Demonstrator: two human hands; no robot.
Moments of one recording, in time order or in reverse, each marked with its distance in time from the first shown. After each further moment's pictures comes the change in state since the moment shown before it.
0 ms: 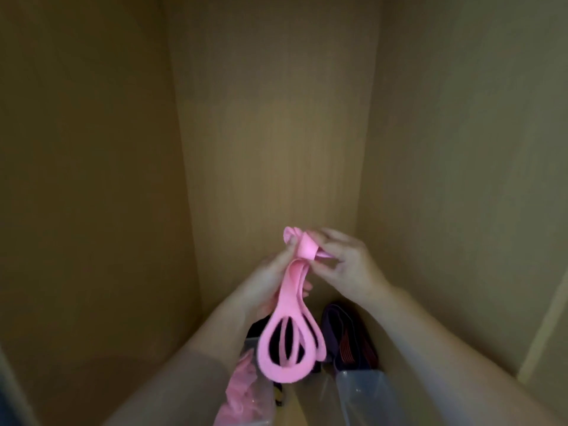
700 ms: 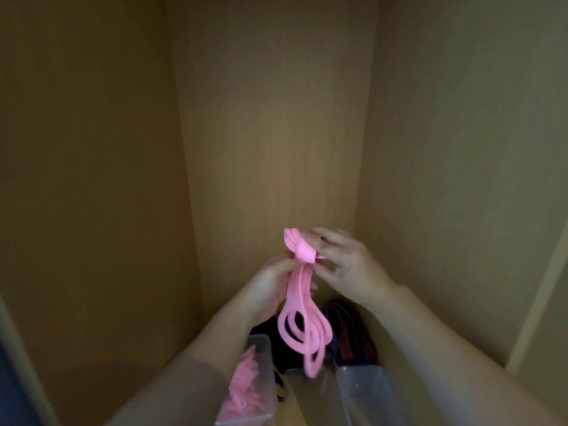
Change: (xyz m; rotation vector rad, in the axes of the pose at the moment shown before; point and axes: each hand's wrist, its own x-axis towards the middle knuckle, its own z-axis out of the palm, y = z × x) left_hand -0.007 -0.005 0.005 -0.099 -0.068 0.077; right_hand -0.005 -0.002 -0.008 -0.230 -0.020 -0.217
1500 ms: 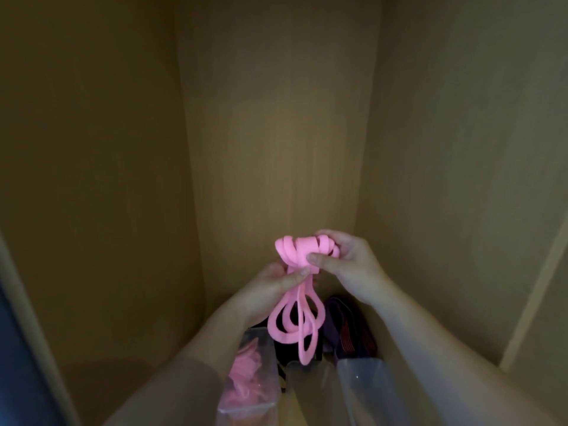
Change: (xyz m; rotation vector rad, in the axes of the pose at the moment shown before) left_hand -0.020 -0.010 -0.018 0.150 -0.079 -0.027; right_hand -0.003 -0.028 0.001 0.847 0.025 0.692
